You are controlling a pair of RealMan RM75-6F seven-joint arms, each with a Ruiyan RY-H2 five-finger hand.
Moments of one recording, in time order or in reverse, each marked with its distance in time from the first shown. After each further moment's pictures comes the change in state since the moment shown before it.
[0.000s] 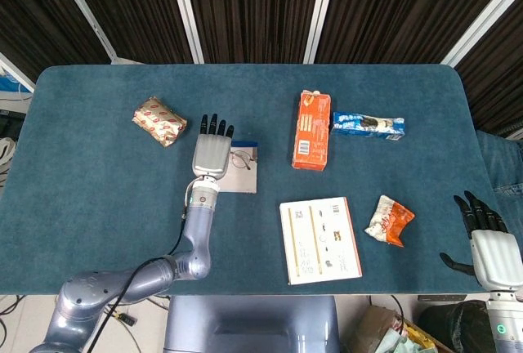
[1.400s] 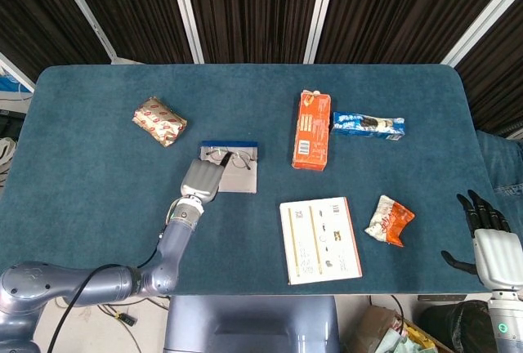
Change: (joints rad) left arm 0.085 0.249 0.145 -0.409 -0.197 -0.123 0.085; right arm 0.000 0.003 0.008 -0.004 0.019 -0.003 0.000
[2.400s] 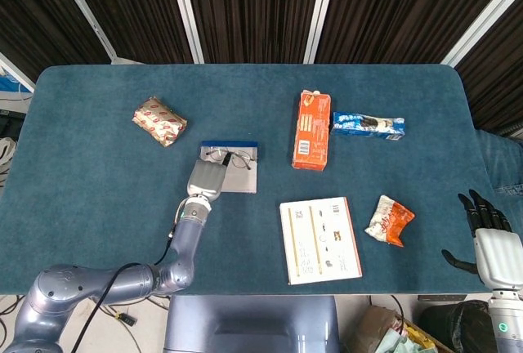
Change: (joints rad) left arm -0.054 -0.138 -0.014 0.216 -0.060 -0.009 0.019; right arm 0.001 0.000 0.004 -0.001 0.007 -0.001 0.000
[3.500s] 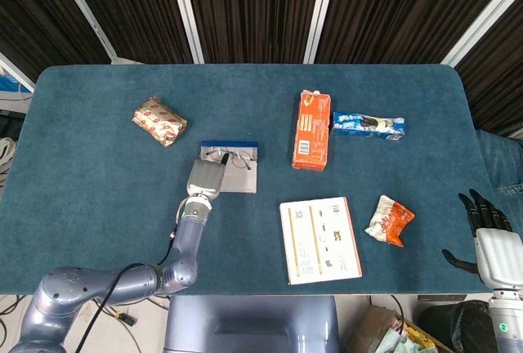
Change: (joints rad) left arm 0.002 -0.030 -0.024 0.042 -0.010 0.002 0.016; right arm 0.000 0.001 0.001 0.000 0.000 0.002 0.004
